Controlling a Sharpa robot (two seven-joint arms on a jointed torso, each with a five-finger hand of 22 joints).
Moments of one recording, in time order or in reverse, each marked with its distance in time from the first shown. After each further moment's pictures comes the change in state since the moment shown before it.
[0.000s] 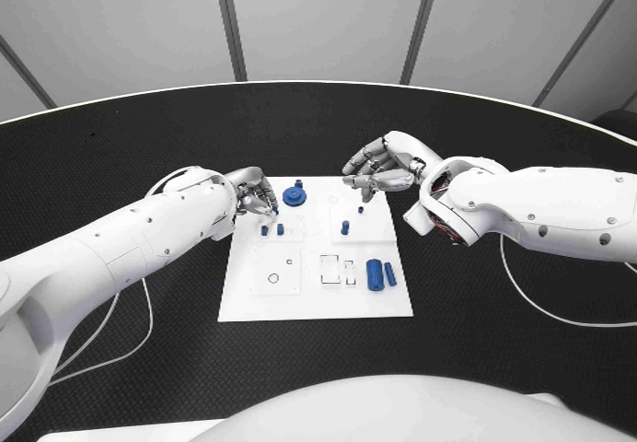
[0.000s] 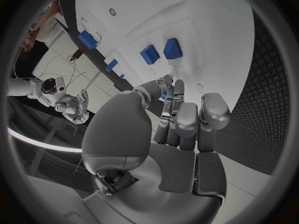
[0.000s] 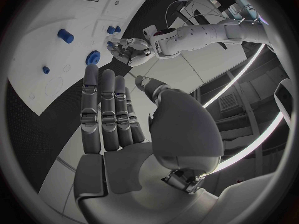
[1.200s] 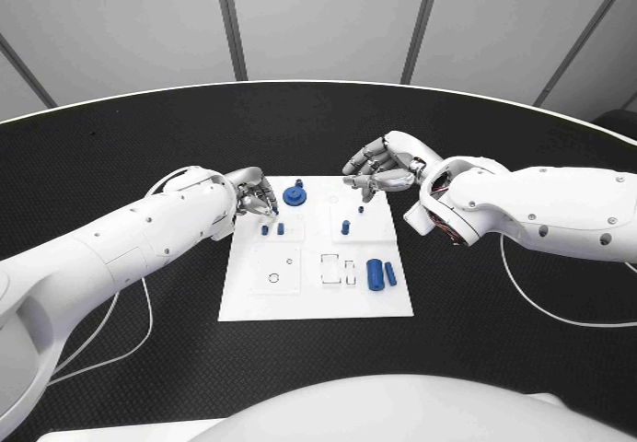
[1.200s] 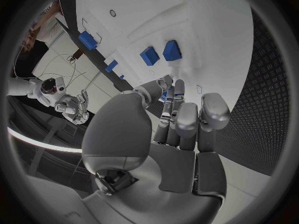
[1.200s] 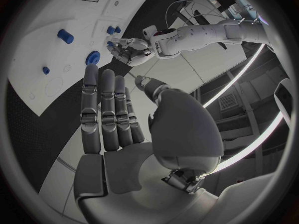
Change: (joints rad) left arm 0.000 -0.002 0.000 0.003 0.000 0.009 -0.004; left_hand 0.000 0.000 0.000 0.000 0.000 0.000 0.000 0.000 0.001 0.004 0.004 0.000 0.002 0.000 0.000 0.000 -0.003 0.000 0.000 0.000 0.000 0.000; right arm 0.000 0.000 0.000 0.001 0.000 0.001 0.000; right_hand 0.000 0.000 0.000 0.000 0.000 0.000 0.000 0.000 0.000 0.000 0.000 0.000 0.000 0.000 0.000 0.000 0.000 0.000 0.000 0.000 0.000 0.000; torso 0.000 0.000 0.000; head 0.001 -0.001
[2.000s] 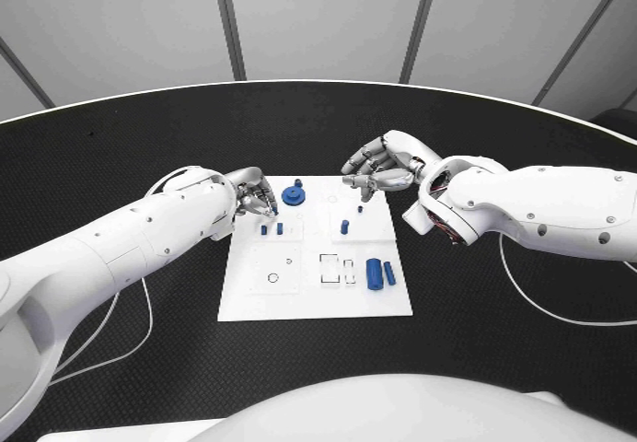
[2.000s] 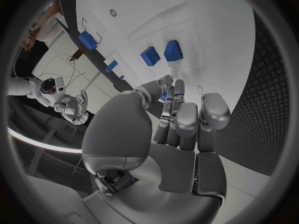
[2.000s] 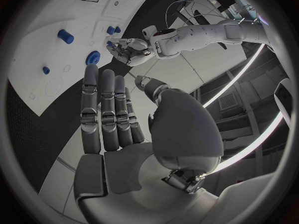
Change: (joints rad) left arm 0.000 0.006 0.000 -0.007 0.000 0.007 -0.006; left_hand 0.000 0.000 0.000 0.000 0.000 0.000 0.000 0.000 0.001 0.000 0.000 0.000 0.000 0.000 0.000 0.000 -0.003 0.000 0.000 0.000 0.000 0.000; right arm 0.000 -0.001 0.000 0.001 0.000 0.000 0.000; right_hand 0.000 0.000 0.000 0.000 0.000 0.000 0.000 0.000 0.000 0.000 0.000 0.000 0.000 0.000 0.000 0.000 0.000 0.000 0.000 0.000 0.000 0.000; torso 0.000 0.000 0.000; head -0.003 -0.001
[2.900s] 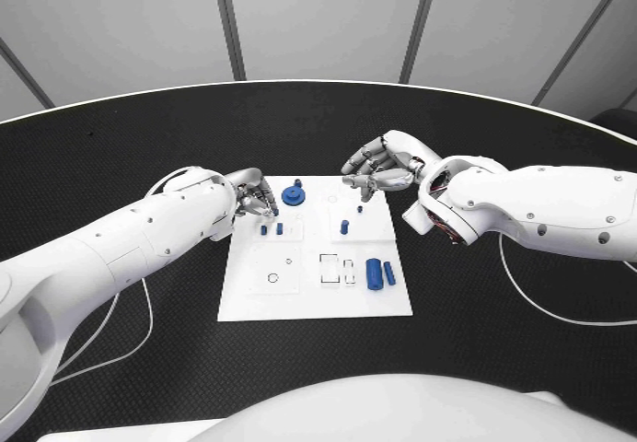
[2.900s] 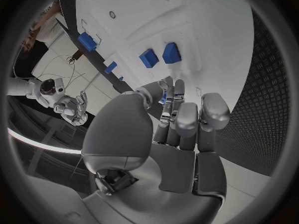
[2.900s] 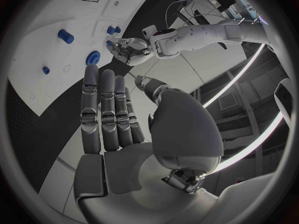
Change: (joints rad) left arm -0.002 0.003 0.000 -0.006 -0.005 0.008 -0.002; left_hand 0.000 0.000 0.000 0.000 0.000 0.000 0.000 0.000 0.000 0.000 0.000 0.000 0.001 0.000 0.000 -0.004 -0.004 0.000 0.000 0.000 0.000 -0.001; right arm 0.000 0.000 0.000 -0.001 0.000 0.001 0.000; right_hand 0.000 0.000 0.000 0.000 0.000 0.000 0.000 0.000 0.000 0.000 0.000 0.000 0.003 0.000 0.000 -0.006 0.004 0.000 0.000 0.000 0.000 -0.001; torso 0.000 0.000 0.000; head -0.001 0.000
